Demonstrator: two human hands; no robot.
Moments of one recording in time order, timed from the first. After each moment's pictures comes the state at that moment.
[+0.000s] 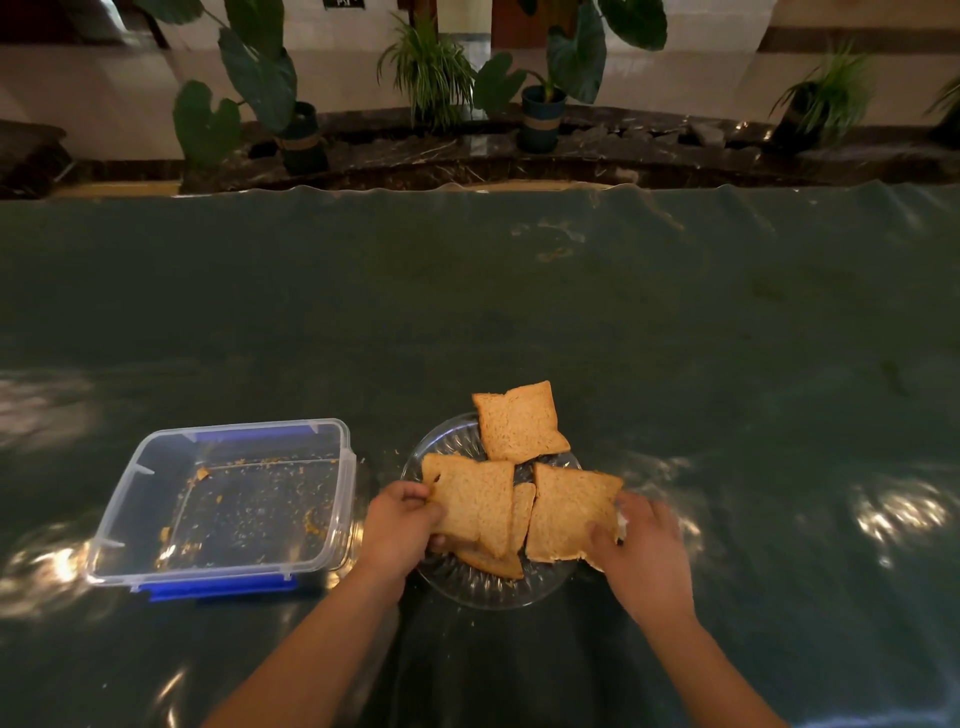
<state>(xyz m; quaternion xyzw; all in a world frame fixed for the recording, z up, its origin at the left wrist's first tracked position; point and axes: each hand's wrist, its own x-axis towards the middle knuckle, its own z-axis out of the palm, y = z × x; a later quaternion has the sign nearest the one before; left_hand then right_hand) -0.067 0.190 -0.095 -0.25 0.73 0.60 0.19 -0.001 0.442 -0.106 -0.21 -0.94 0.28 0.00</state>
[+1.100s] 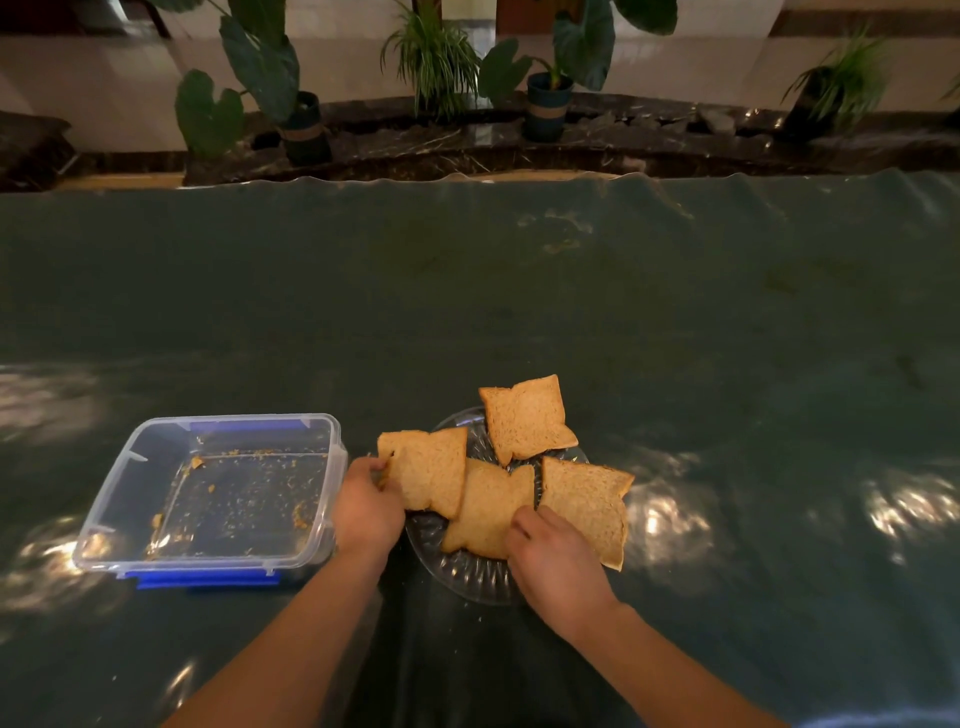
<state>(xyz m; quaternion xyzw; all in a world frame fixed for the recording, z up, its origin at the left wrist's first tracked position) -0.095 0.156 -0.128 -0.26 0.86 0.43 0.08 -0.010 0.366 -0.111 0.16 -0.98 0.08 -0.05</state>
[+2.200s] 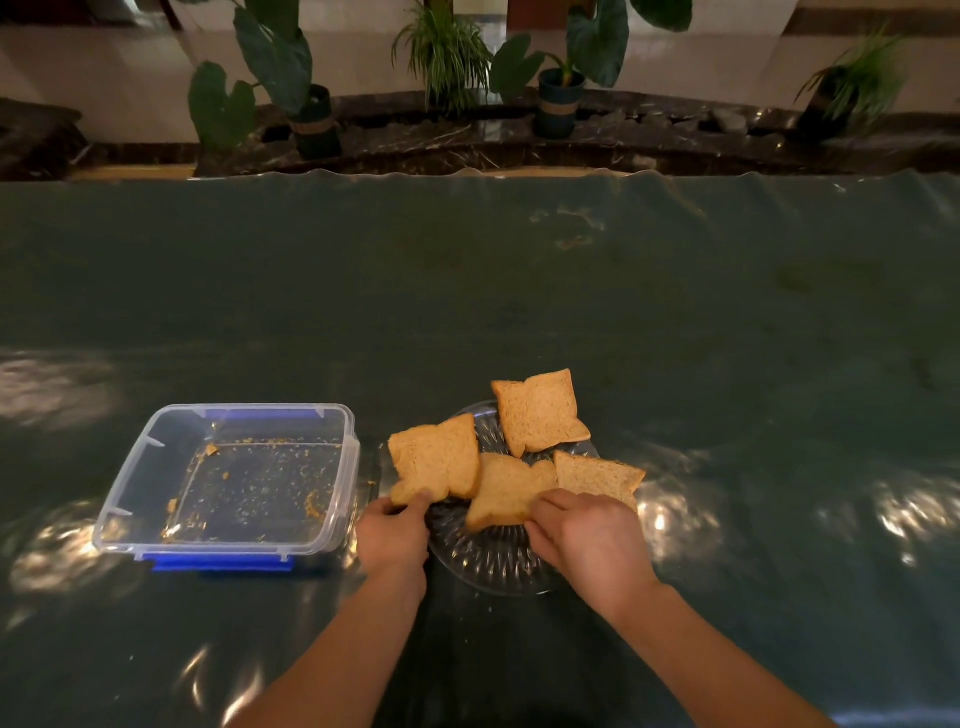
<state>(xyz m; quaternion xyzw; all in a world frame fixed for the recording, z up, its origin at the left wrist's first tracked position) -0.058 0.181 -0.128 -0.46 0.65 0.60 0.07 -0.017 0.388 -0.080 0.16 -0.99 0.06 0.03</state>
